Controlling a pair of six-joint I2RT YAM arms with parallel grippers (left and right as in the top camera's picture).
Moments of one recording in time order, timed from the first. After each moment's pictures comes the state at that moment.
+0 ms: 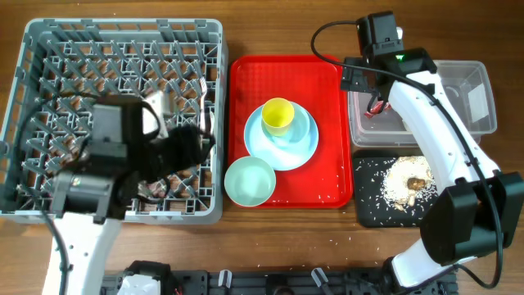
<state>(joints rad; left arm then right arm) -0.15 1.06 1.15 -1.02 0.42 -0.54 0.21 1.77 1.51 -0.87 0.34 0.30</state>
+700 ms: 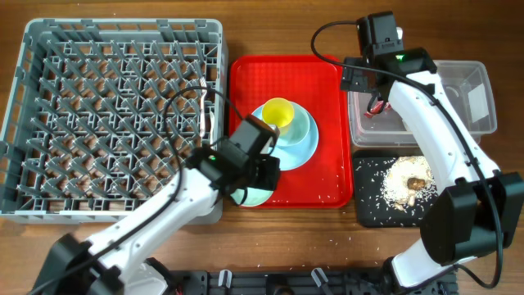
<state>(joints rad) -0.71 1.44 0.93 -0.59 0.23 -0.53 0.21 1.77 1.51 -0.87 0.34 0.30</state>
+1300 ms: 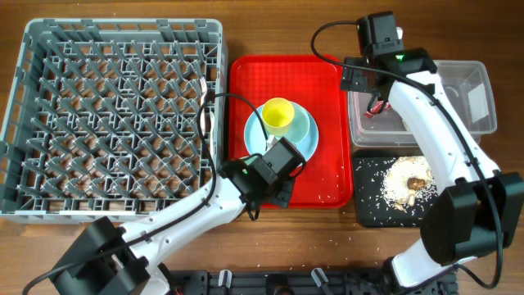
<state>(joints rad) -0.89 1.54 0.93 -0.59 0.01 -0.55 0.21 1.77 1.51 -0.87 0.34 0.30</state>
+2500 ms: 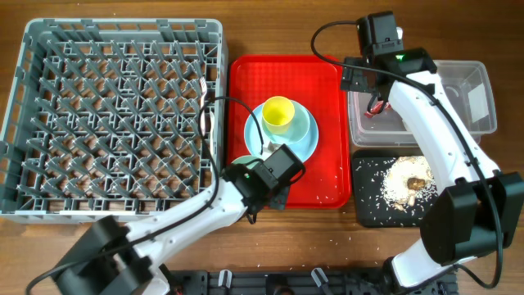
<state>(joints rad) -0.91 1.53 0.90 -0.59 -0.07 -0.58 0.21 1.77 1.51 -0.87 0.34 0.30</state>
